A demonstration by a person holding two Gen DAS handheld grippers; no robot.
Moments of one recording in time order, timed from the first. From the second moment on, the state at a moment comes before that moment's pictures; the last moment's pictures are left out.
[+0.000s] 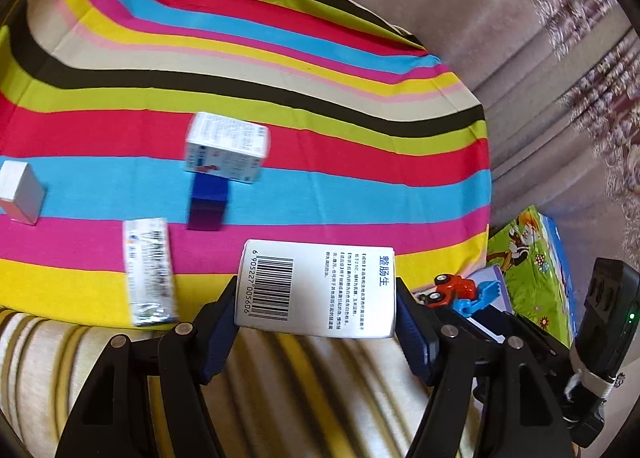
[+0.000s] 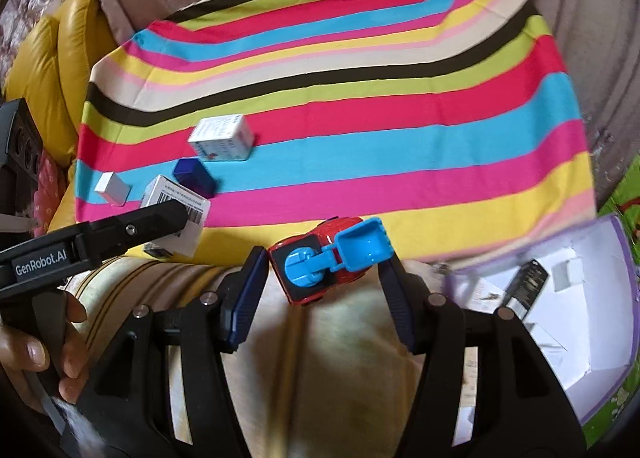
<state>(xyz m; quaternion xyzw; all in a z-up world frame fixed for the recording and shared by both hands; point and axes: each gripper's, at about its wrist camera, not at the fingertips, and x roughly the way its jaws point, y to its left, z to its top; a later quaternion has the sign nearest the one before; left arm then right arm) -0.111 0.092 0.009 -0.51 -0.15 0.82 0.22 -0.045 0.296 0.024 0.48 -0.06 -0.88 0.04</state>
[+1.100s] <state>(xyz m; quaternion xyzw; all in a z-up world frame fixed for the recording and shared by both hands) -0.051 0.293 0.012 -0.52 0.01 0.77 0.36 0.041 0.482 0.023 0.45 -0.11 -0.87 -0.17</state>
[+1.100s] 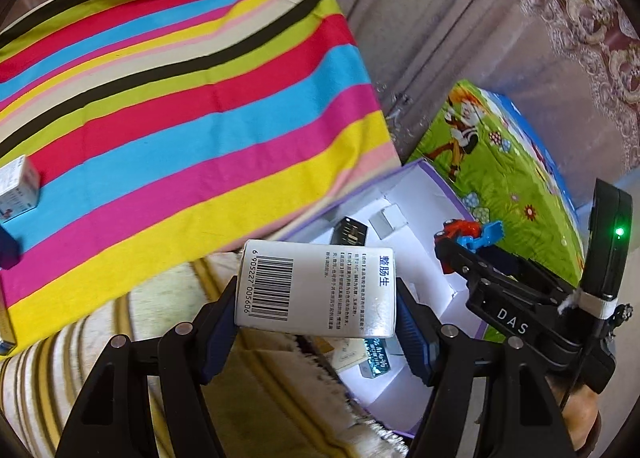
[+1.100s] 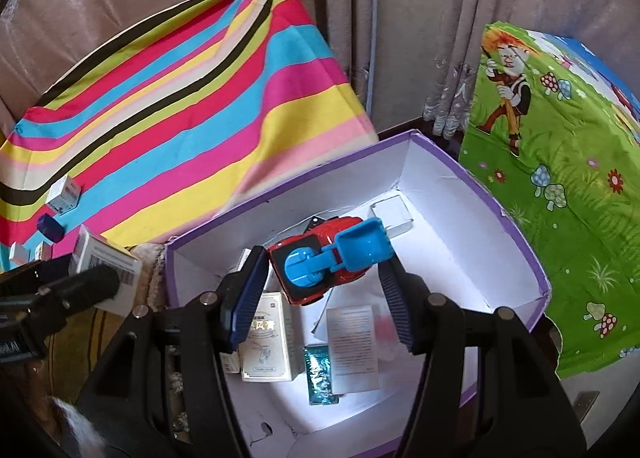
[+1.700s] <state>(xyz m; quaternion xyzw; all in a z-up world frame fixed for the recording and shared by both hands) -0.042 0.314 0.011 -0.54 0.02 0.75 0.39 0.045 0.486 0.027 0.44 -0.12 -0.87 -0.18</state>
